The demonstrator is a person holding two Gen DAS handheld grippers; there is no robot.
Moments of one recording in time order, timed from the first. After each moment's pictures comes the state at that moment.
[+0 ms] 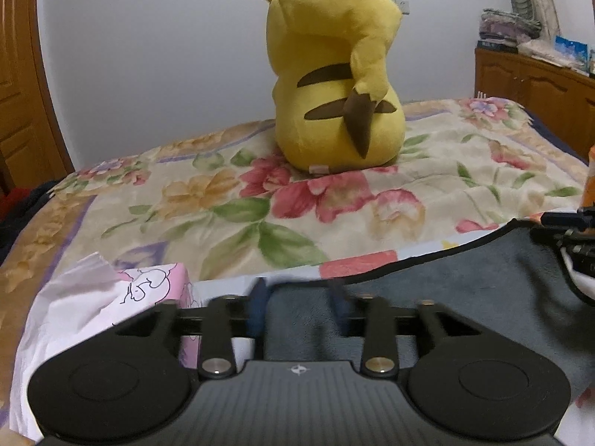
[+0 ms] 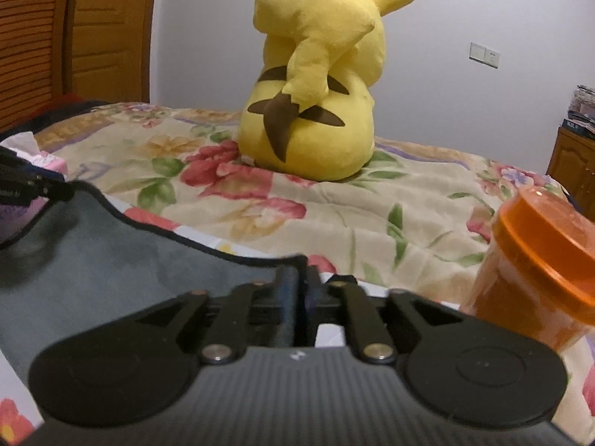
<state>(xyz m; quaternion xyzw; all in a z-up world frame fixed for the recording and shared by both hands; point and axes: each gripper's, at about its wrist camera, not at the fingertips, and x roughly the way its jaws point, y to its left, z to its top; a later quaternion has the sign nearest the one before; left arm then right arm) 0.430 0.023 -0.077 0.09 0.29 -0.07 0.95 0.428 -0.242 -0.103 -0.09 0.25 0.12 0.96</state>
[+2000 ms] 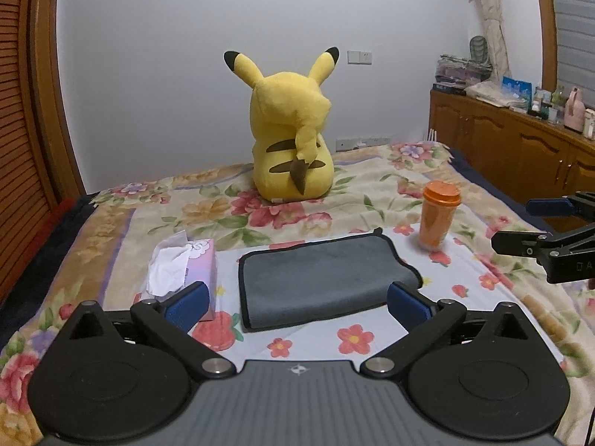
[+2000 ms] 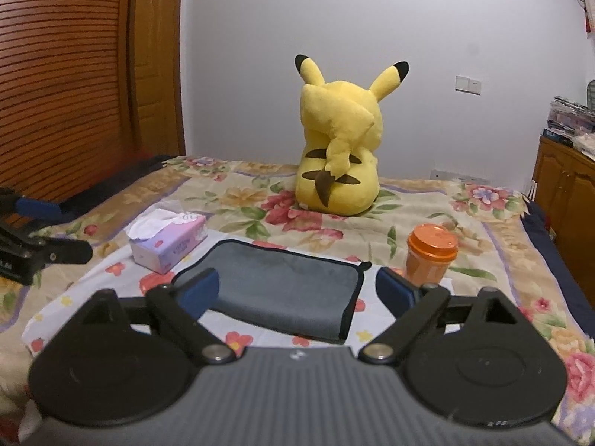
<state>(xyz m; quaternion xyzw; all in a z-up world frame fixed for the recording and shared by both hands) 0.145 0.019 0.072 0.06 0.26 -0.10 0.96 0.190 -0.237 0.048 -0.04 0.22 0.14 0.96</state>
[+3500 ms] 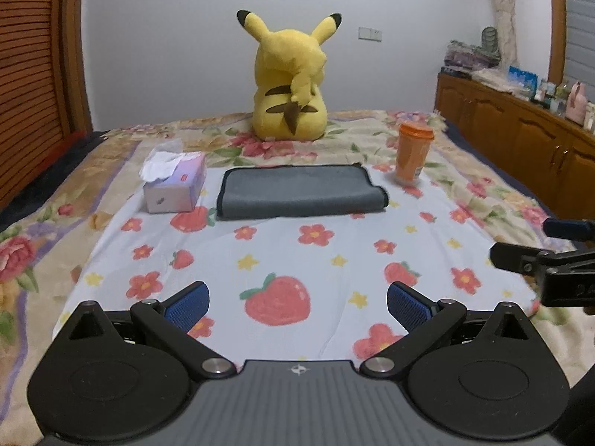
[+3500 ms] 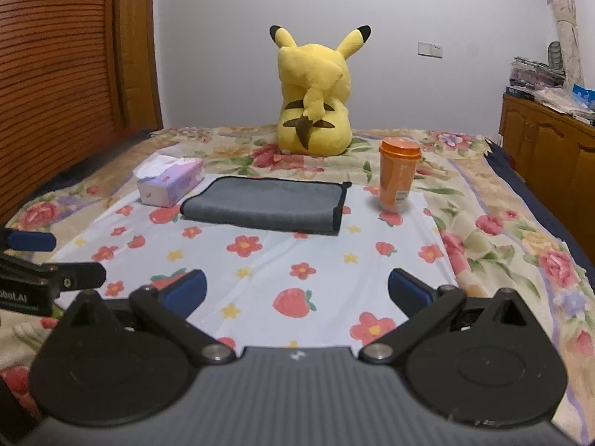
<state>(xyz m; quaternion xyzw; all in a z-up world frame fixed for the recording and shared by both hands) 0.035 -0.010 -0.010 0.02 0.30 -0.07 0.95 0.077 -0.239 -0.016 -0.02 0.25 0.08 0.96</state>
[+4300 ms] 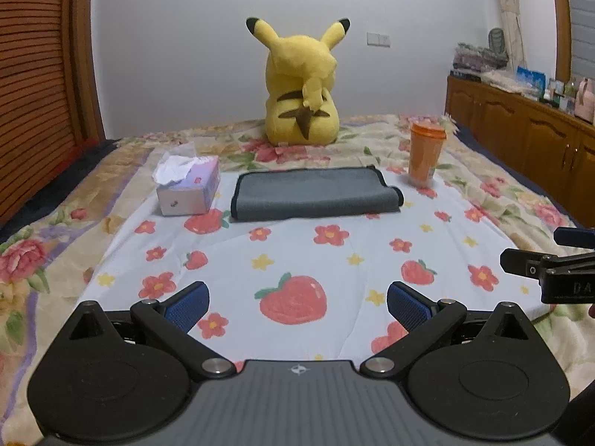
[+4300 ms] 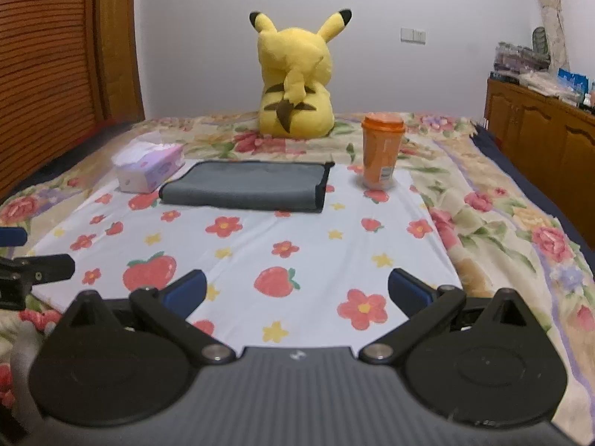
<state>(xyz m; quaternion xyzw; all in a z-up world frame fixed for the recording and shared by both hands) 0.028 -0.007 -0.019 0.03 0.28 -0.05 0.96 0.078 -0.245 -0.040 -0.01 0.26 0.06 0.96</state>
